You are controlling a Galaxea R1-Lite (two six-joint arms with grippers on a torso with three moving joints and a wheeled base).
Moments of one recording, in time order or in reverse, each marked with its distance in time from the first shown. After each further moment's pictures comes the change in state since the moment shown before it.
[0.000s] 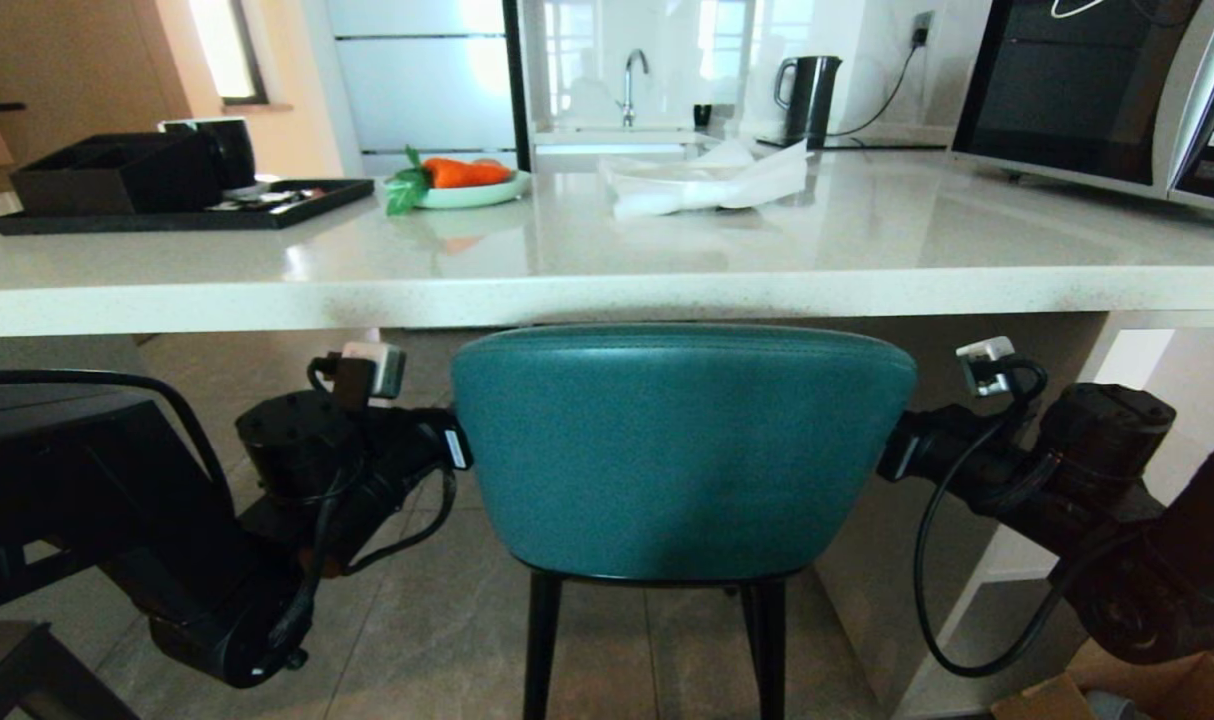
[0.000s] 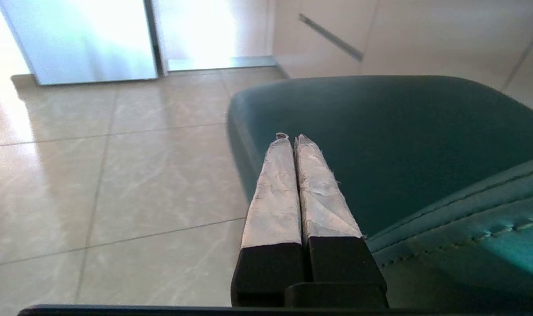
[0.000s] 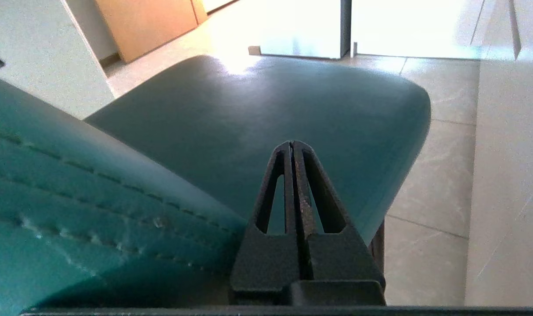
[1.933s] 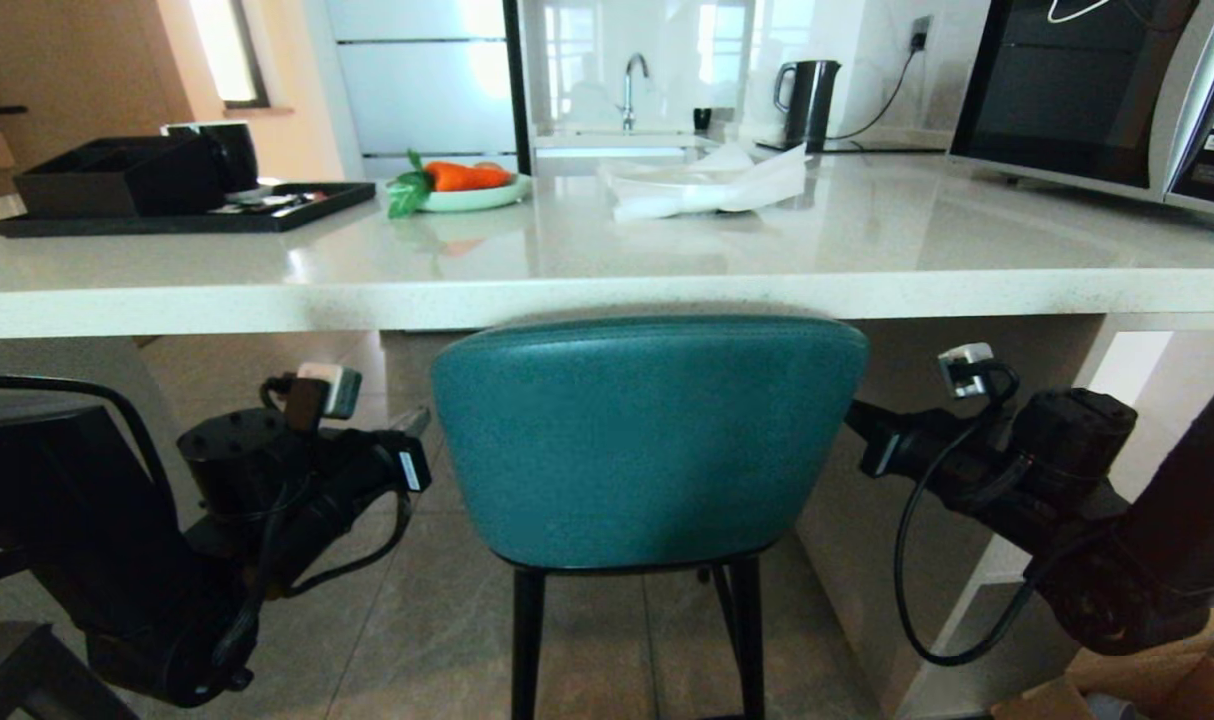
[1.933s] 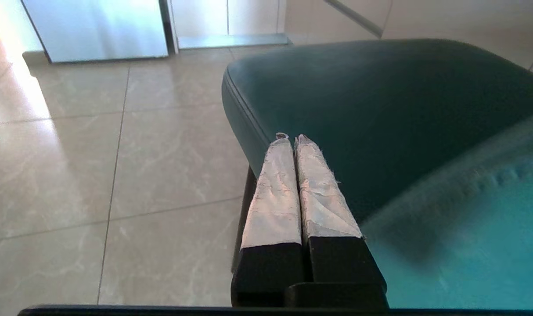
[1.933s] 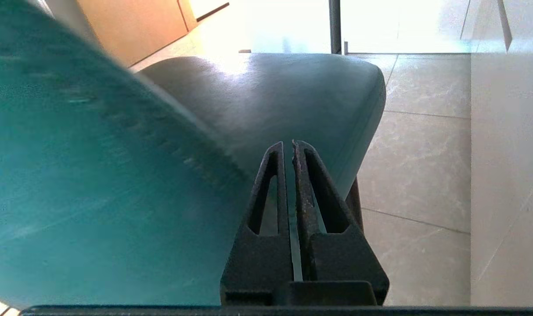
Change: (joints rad) left arm 0.179 0.004 0.094 -0.002 -0.064 0.018; right arm -0.063 0.081 -0.045 -0.007 -0.099 0.010
